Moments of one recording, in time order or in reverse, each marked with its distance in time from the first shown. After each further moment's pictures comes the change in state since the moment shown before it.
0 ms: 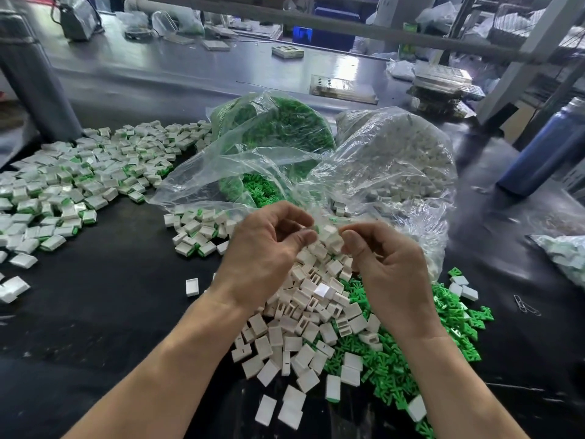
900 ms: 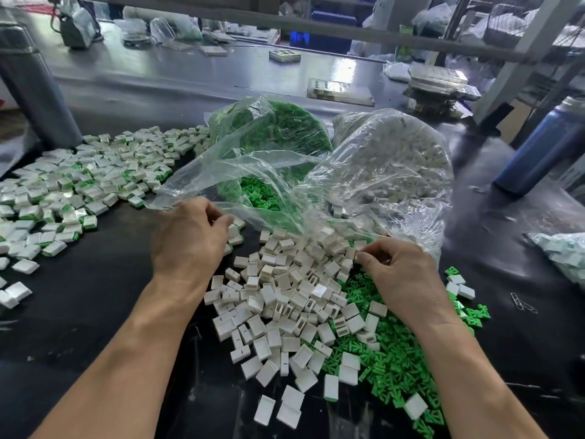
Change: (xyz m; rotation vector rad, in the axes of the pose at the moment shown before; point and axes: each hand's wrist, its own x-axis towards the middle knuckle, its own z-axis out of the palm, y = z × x) left_hand 0.020 -0.031 -0.057 0.662 0.383 -0.204; right_hand 0.011 0.018 -0.027 -0.418 -0.094 0.318
